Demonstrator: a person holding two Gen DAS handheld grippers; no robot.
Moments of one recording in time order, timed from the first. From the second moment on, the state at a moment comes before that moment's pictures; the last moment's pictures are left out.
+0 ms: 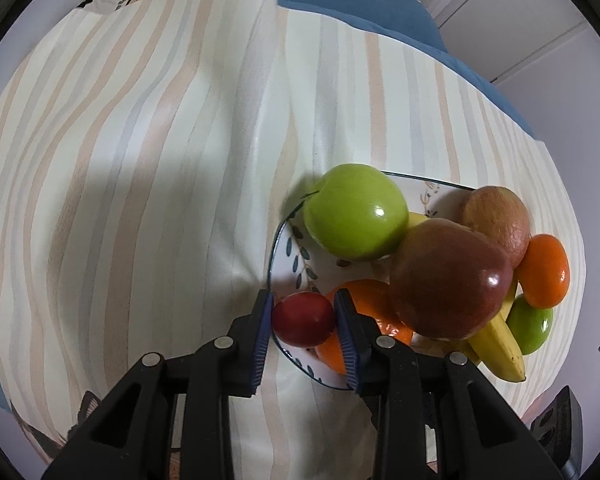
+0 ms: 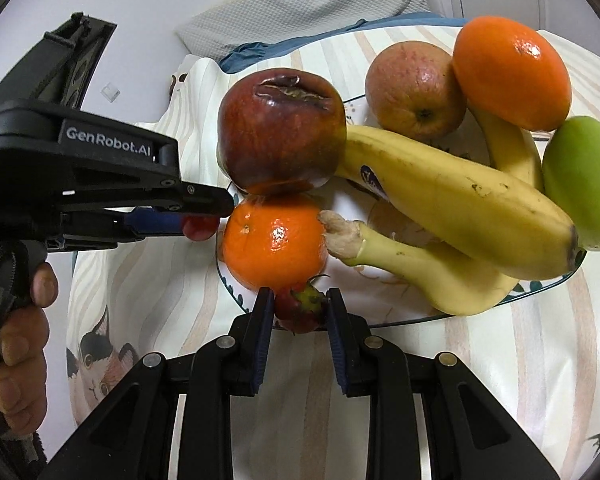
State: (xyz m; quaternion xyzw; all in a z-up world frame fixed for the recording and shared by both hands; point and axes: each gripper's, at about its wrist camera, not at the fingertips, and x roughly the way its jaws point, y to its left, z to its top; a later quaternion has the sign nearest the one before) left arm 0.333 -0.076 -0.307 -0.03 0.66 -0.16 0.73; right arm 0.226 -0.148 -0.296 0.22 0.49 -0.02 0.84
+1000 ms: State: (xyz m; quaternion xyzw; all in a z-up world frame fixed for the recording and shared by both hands) left arm 0.211 -0.048 -0.222 0.07 0.58 -0.10 0.81; right arm 0.169 -0.198 -0.177 0.13 0.49 -0.12 0.85
